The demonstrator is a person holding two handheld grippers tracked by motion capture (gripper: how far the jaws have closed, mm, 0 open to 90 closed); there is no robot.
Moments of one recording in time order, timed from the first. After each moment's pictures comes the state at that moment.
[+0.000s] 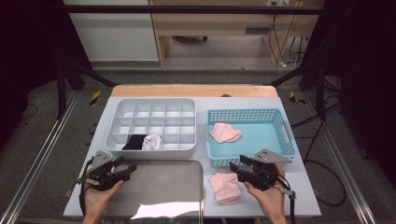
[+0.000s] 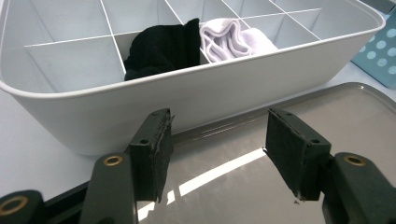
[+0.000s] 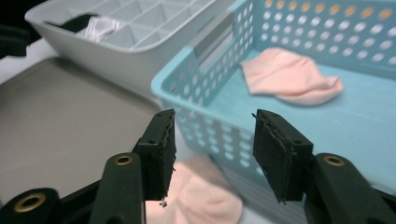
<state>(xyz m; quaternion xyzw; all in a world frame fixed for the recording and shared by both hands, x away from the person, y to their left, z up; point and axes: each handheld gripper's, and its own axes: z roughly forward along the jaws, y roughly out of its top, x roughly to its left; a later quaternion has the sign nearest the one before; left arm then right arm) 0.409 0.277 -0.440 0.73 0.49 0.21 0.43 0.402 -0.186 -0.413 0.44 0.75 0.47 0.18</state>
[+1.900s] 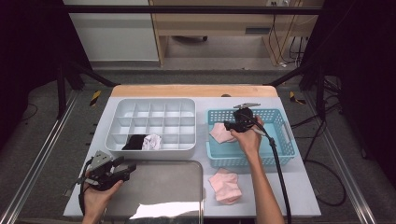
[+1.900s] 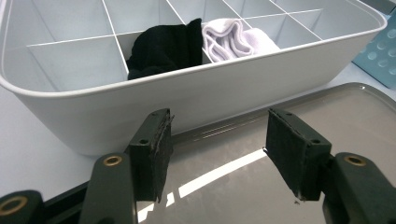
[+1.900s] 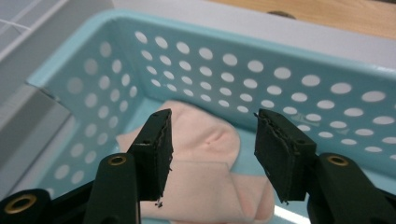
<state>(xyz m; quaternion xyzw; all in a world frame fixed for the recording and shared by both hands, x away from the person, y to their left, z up) 0.410 0.280 -0.442 0.73 0.49 0.21 0.43 0.584 -0.163 -0.429 0.52 0.75 0.34 0.21</state>
